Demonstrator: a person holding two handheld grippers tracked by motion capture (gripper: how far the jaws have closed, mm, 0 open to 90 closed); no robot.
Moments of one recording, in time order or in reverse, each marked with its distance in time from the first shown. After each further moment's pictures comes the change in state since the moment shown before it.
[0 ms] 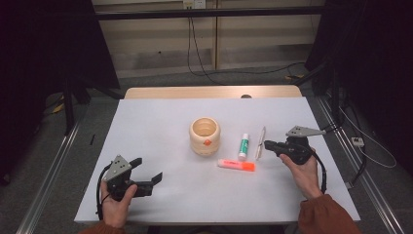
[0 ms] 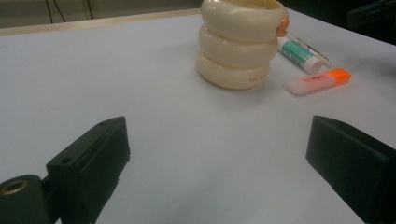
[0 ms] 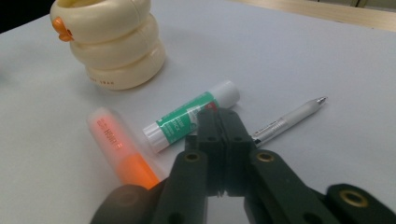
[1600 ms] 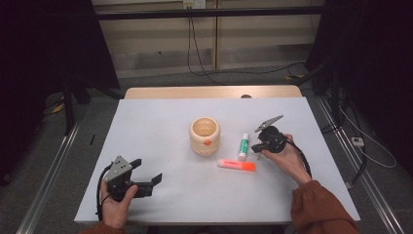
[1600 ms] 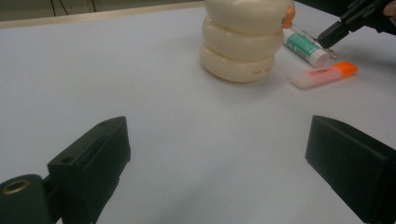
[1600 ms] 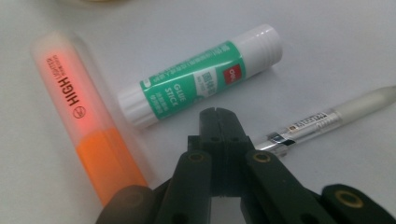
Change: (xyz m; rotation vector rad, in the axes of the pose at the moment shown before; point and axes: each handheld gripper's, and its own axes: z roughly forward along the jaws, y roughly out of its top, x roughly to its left) left arm -0.001 -0.001 0.001 0.027 0.014 0.002; right arm 0.008 0.028 0.068 0.451 0.010 -0.171
